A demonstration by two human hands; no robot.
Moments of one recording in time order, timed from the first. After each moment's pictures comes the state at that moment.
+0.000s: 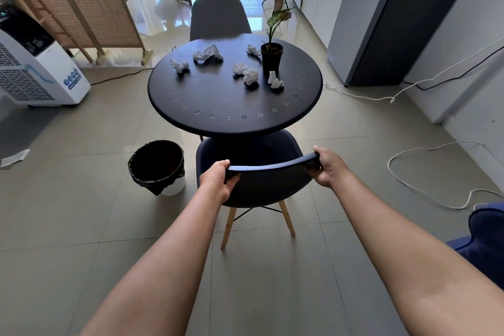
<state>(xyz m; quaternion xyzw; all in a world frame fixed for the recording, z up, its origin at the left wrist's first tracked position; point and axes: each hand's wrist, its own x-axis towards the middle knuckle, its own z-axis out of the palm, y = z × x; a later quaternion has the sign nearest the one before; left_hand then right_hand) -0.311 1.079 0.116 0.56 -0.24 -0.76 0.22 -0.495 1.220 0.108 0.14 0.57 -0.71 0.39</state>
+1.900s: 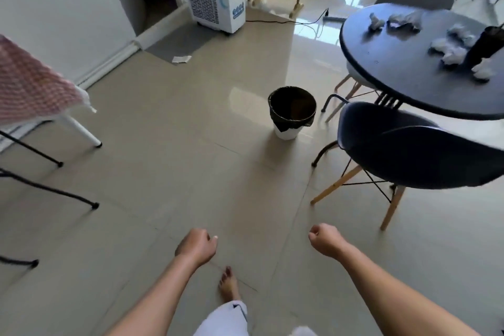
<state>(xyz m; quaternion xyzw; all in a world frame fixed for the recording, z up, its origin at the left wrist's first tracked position) 0.236 1.163 0.004 0.68 -0.66 -0.29 -0.15 -0.064 1.224 -0.005 -0.45 0.80 0.04 0.40</state>
